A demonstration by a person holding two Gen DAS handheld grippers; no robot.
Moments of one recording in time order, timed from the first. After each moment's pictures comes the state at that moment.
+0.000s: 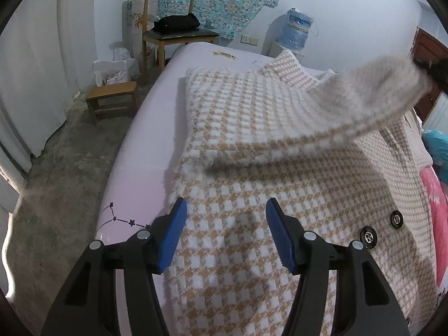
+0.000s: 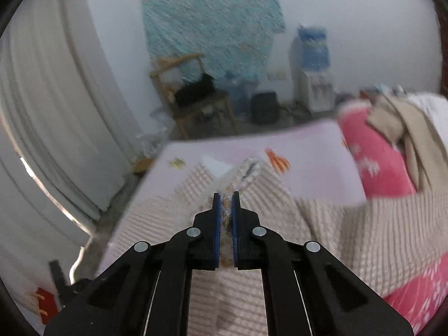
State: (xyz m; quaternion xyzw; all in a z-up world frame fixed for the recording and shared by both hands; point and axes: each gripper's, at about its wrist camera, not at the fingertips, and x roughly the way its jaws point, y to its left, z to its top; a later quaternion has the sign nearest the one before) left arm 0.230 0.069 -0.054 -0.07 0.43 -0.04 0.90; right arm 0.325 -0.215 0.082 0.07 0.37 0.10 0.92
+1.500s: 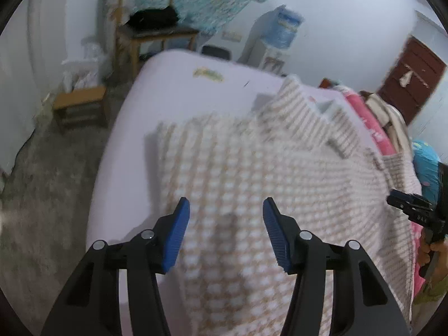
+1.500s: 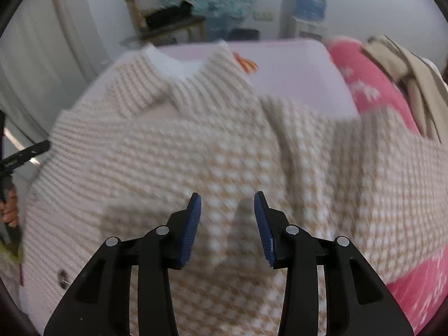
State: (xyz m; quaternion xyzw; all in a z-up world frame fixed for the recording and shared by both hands) left arm 0.373 0.085 -0.032 -0.09 0.45 -0.12 0.88; right arm 0.358 -0.224 -0.044 -0.03 0.48 0.08 0.87
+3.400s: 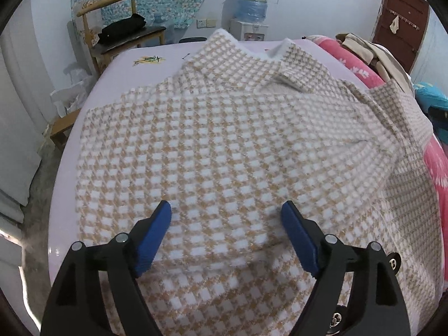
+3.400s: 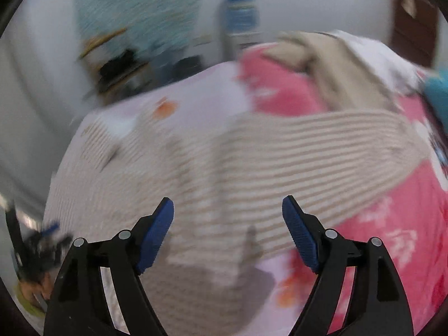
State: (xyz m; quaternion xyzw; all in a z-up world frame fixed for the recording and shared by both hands) left arm 0.332 -0.028 -0.057 0.03 0.47 -0.11 0.88; right arm 0.304 -0.362 0.018 0.09 0.44 -0.06 0.89
